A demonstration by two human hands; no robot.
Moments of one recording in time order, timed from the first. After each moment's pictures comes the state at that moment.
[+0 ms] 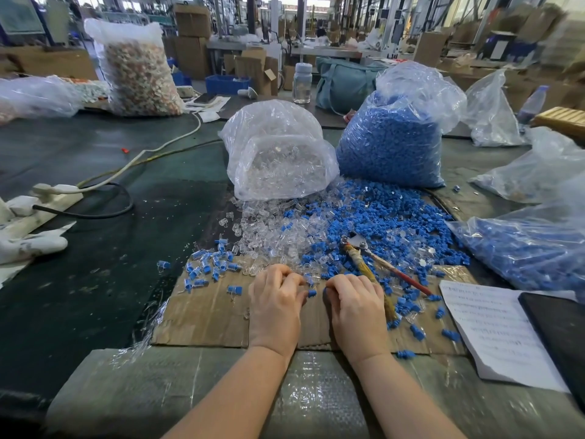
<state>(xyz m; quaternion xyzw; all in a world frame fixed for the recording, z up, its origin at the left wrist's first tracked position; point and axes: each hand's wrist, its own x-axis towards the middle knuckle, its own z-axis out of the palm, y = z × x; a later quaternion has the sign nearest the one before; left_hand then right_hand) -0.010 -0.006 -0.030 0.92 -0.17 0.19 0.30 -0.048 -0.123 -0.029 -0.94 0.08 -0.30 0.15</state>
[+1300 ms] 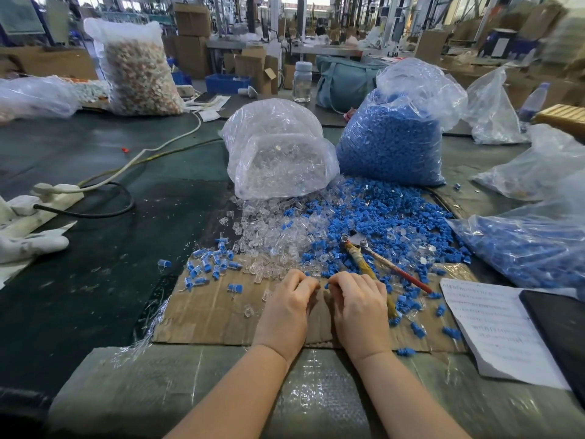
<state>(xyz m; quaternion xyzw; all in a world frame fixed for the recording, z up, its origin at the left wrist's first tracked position) -0.014 -0.008 -0.027 0.88 -0.30 0.13 0.33 -0.048 -0.126 -0.030 -0.93 0.09 -0.32 0.17</state>
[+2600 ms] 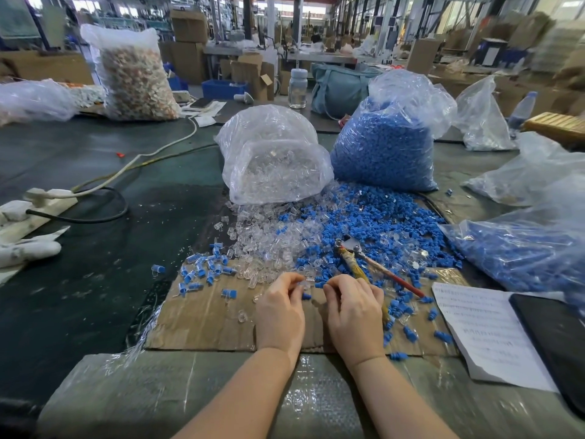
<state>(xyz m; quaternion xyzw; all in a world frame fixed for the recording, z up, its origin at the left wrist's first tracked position) -0.015 -0.024 -0.026 0.84 -0.06 0.09 0.53 -0.049 -0.125 -0.027 -0.91 0.10 -0.34 0.22</state>
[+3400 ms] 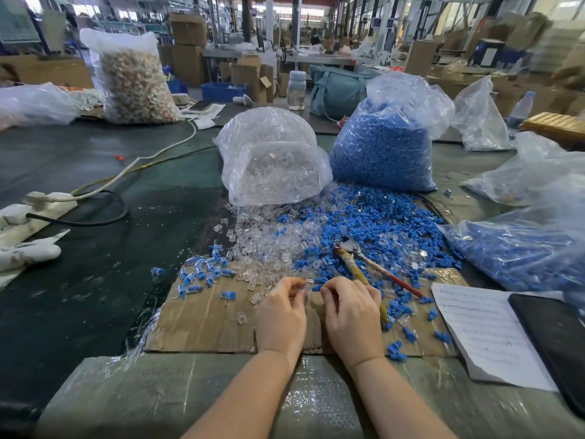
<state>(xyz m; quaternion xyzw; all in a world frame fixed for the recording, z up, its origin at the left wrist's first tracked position) -0.017 -0.024 -0.025 0.84 -0.06 0.06 0.53 -0.050 -0.123 -0.025 -0.91 0.08 -0.33 0.23</state>
